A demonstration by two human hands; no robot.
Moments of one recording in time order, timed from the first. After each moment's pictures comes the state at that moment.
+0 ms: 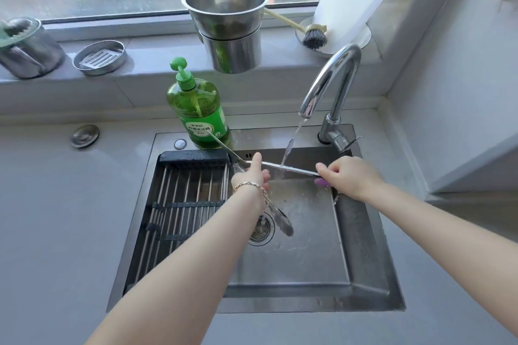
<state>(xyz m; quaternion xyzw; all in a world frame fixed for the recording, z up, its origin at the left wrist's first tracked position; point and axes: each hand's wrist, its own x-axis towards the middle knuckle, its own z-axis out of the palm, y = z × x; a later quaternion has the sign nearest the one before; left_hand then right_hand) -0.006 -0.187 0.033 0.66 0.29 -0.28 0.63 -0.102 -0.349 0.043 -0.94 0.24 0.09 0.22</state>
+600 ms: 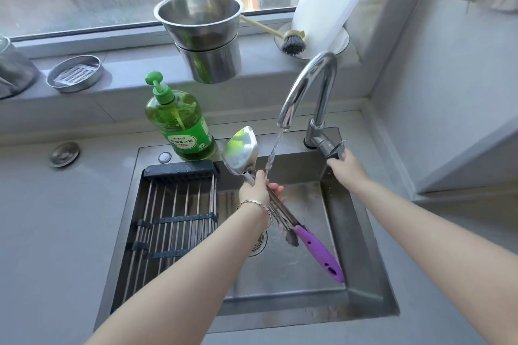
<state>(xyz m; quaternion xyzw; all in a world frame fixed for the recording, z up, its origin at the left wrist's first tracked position) -0.026 -0.215 0.021 0.62 0.23 -0.33 0.68 -0.088 -0.378 0.021 -0.73 0.47 0.01 0.50</state>
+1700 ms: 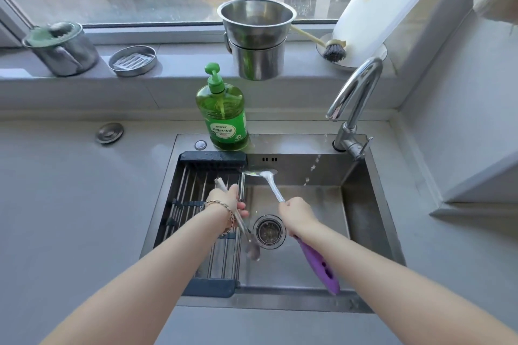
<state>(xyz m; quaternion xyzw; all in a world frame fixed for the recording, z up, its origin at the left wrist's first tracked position) 0.005 -0.081 0.035 0.75 0.24 -0.33 0.52 -0.074 -0.200 -0.005 -0.78 0.39 0.17 0.47</state>
